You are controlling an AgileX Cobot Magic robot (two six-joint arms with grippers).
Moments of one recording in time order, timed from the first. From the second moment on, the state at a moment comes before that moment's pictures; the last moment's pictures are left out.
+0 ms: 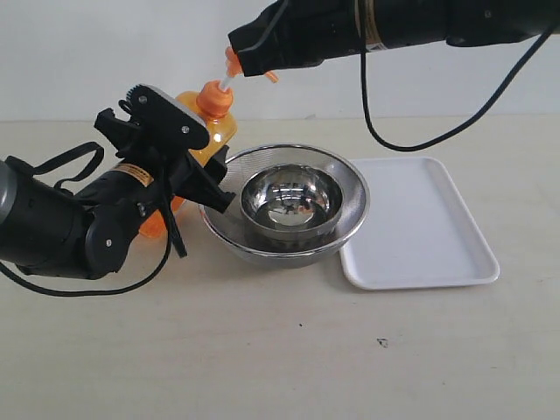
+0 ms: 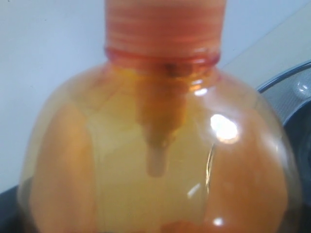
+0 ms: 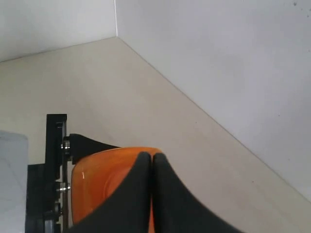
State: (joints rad) left arm -0.53 1.95 -0.81 -0.37 -0.88 0.69; right arm 0.45 1.81 -1.41 -1.66 -0.57 1.45
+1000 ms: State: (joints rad) left arm -0.53 1.95 -0.81 -0.37 -0.87 0.70; right arm 0.45 1.81 -1.41 -1.70 -0.58 1.55
